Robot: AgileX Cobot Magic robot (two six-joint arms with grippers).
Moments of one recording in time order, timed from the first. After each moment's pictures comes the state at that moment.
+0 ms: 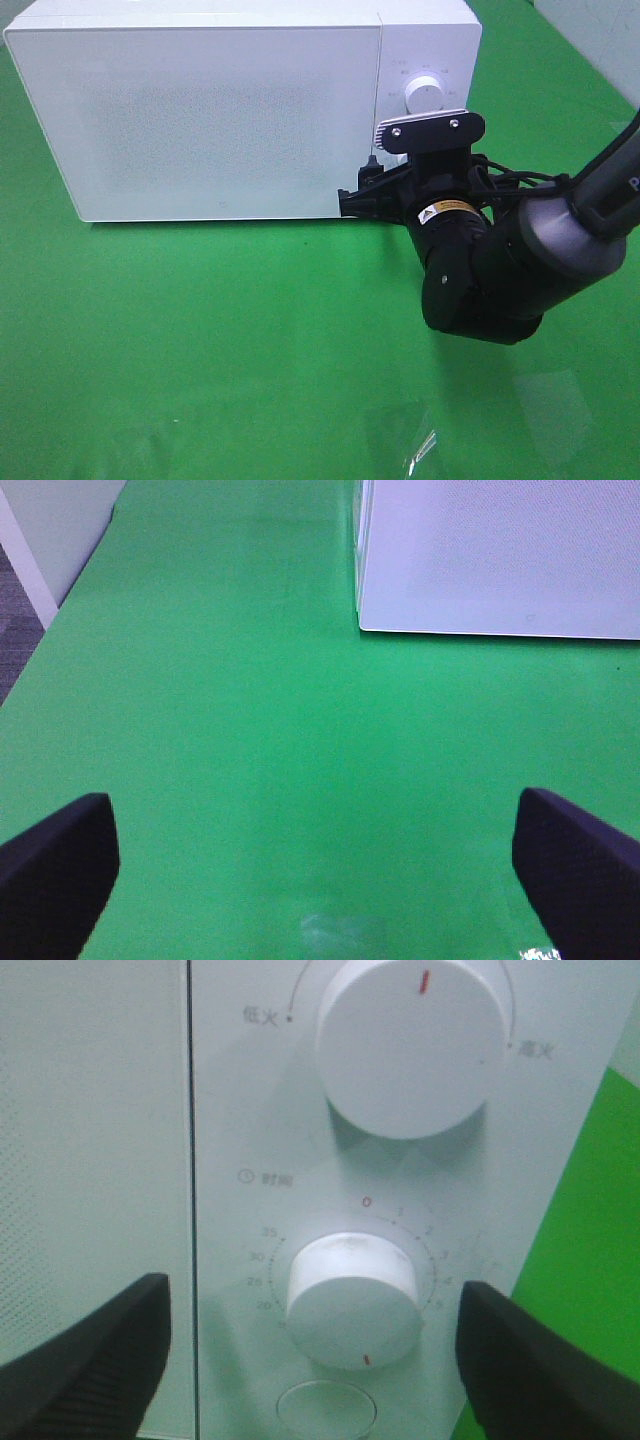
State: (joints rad) left arm 0.09 0.00 -0.52 -0.09 1.09 0.07; right arm 0.70 2.07 -0.78 0.73 -1.18 -0.30
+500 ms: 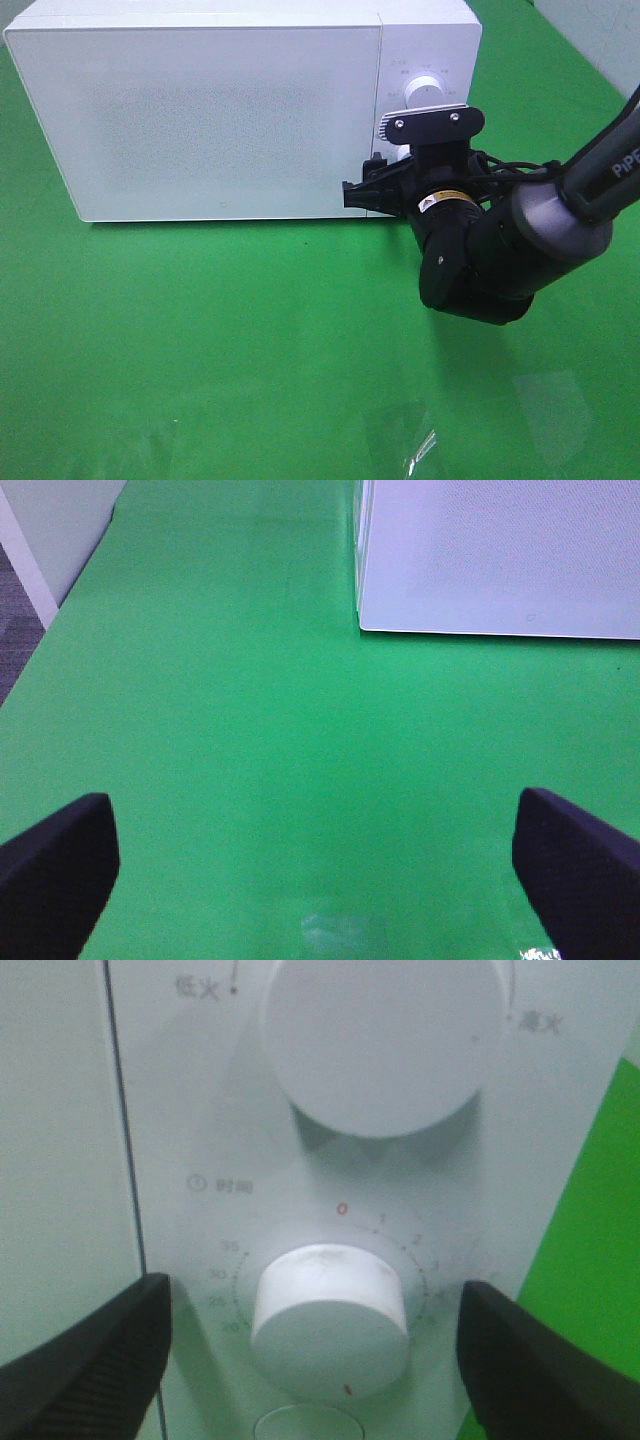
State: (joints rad) left arm 0.09 0.00 -0.52 -0.09 1.09 0.07; right arm 0.65 2.10 -0.83 0.72 -1.14 -0.30
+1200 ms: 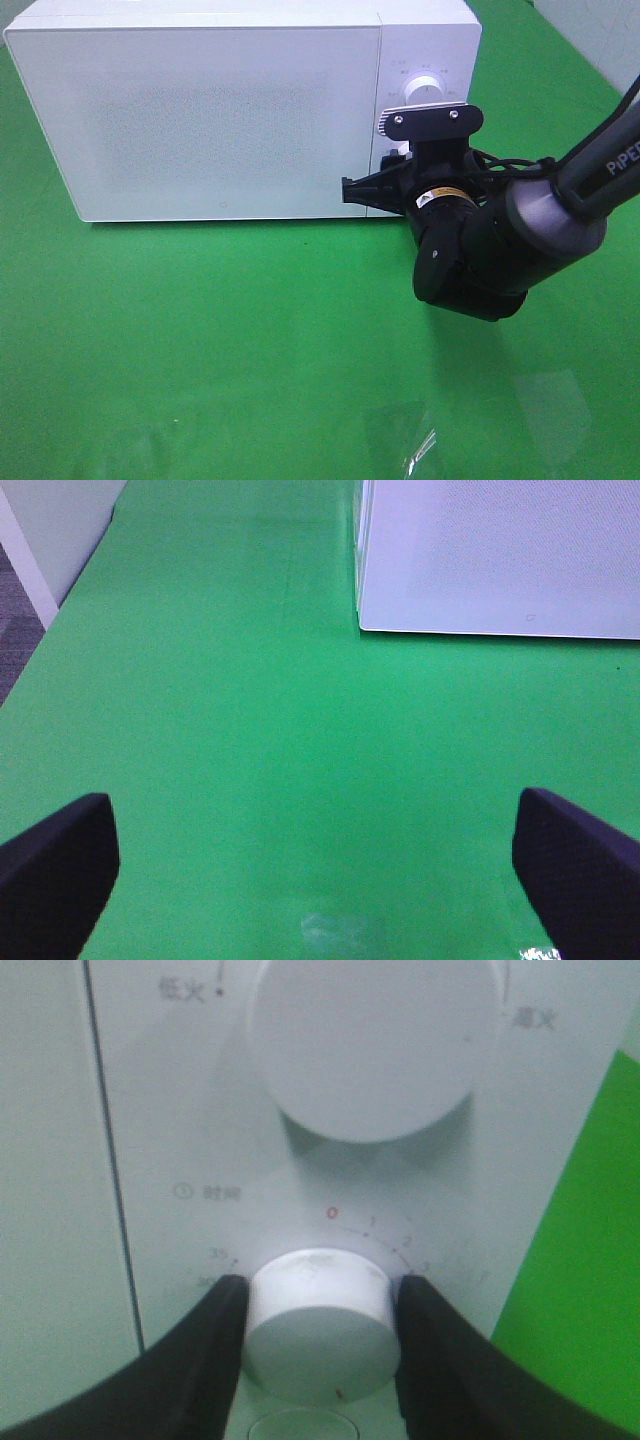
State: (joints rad) left arm 0.09 0.00 -0.52 -0.09 1.09 0.07; right arm 0.66 2.10 -0.85 0.76 -1.13 -0.31
